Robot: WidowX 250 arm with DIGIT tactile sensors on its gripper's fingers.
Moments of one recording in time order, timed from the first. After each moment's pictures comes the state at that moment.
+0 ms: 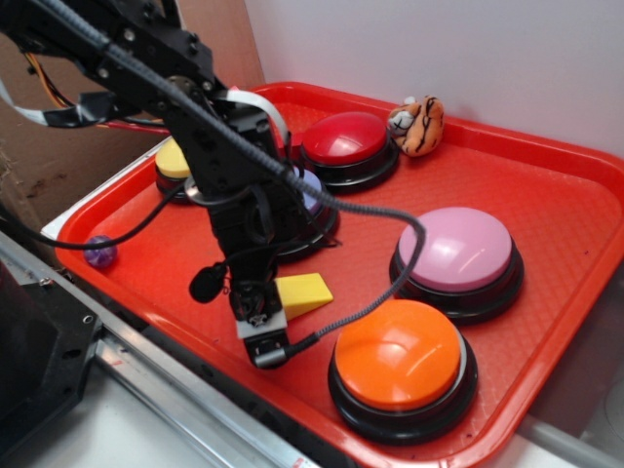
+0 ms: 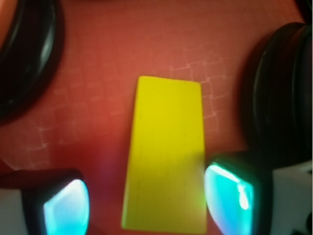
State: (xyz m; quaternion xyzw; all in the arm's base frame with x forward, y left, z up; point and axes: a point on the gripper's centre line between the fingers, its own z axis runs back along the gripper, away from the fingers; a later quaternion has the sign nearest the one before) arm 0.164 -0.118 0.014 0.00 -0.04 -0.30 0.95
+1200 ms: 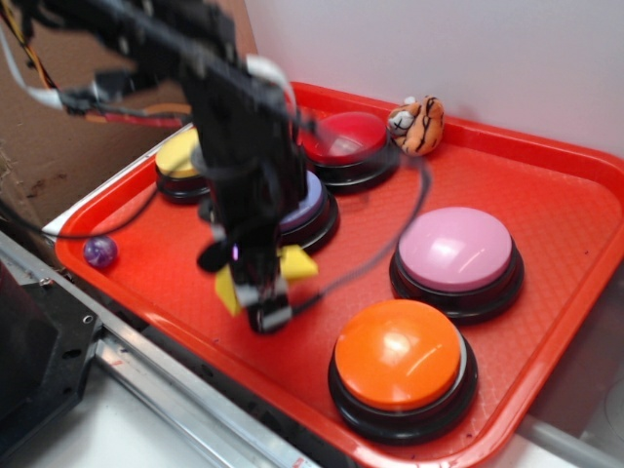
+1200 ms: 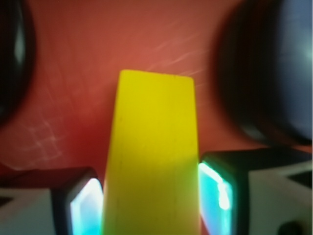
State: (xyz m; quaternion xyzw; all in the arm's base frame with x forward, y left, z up) arm 0.168 -0.108 0.047 0.03 0.01 -0.19 0.98
